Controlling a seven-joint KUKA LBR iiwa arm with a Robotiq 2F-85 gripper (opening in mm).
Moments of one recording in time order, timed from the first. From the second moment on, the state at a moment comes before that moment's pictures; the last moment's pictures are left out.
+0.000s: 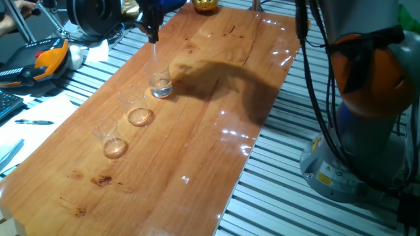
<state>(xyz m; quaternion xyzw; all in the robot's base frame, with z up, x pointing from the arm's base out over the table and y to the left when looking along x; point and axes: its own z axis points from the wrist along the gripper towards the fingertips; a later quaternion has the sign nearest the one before) 0.622 -0.069 0.229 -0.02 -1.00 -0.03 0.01</state>
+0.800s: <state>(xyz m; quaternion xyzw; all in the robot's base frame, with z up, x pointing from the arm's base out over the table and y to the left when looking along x) 0.623 -0.065 0.220 -0.03 -1.00 -0.05 -0.02</state>
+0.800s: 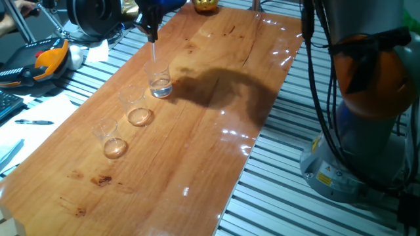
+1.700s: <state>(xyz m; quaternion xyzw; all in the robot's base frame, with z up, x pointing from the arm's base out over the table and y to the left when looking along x) 0.625 -0.069 0.233 0.01 -1.00 0.04 0.03</state>
